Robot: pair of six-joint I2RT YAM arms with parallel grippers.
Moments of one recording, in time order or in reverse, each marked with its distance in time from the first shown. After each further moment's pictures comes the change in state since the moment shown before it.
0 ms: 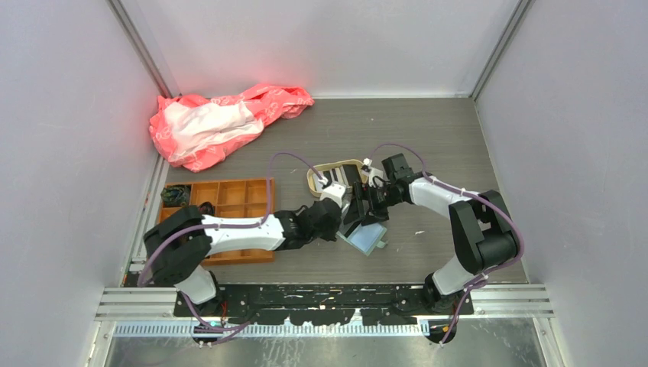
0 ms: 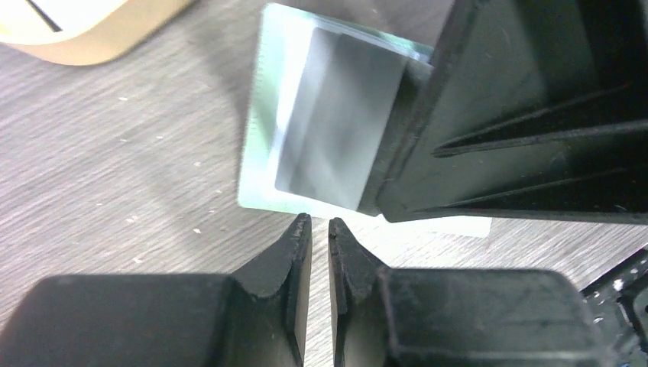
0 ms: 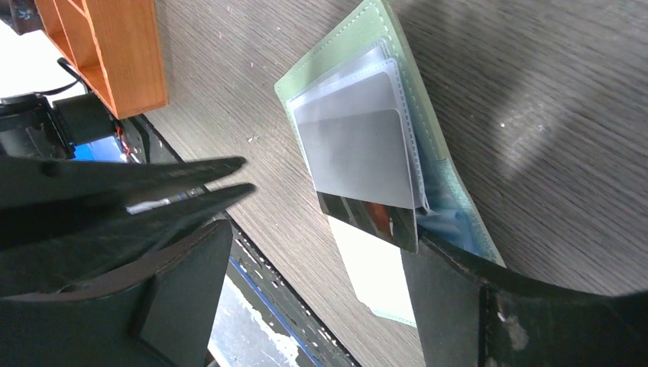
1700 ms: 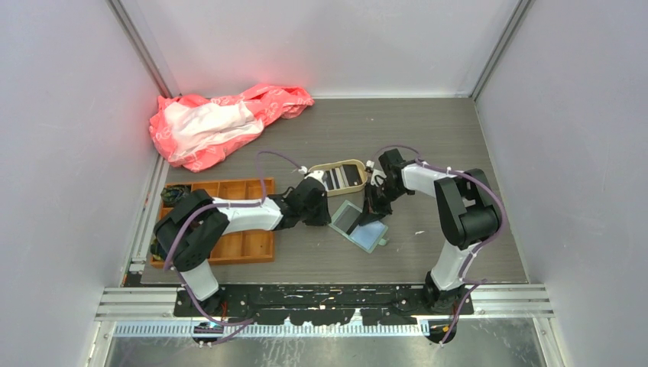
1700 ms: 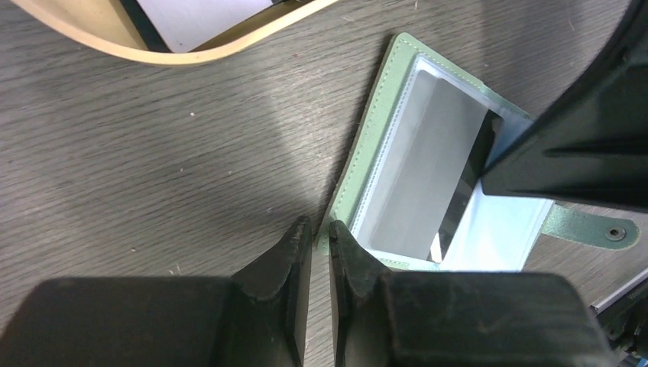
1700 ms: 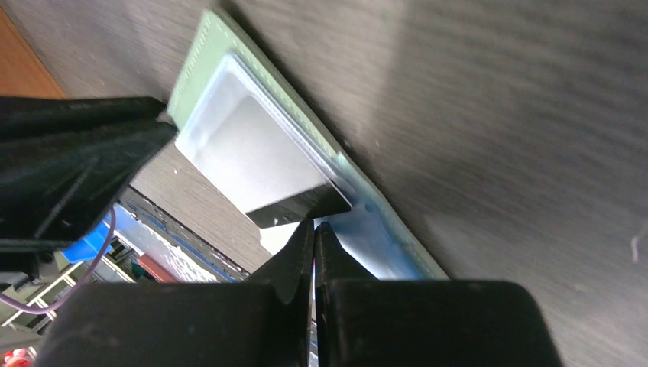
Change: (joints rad) left arm 0.252 0.085 -0.025 0.058 0.266 -0.161; right arm -0.031 0.189 0.142 -0.204 0.156 0.029
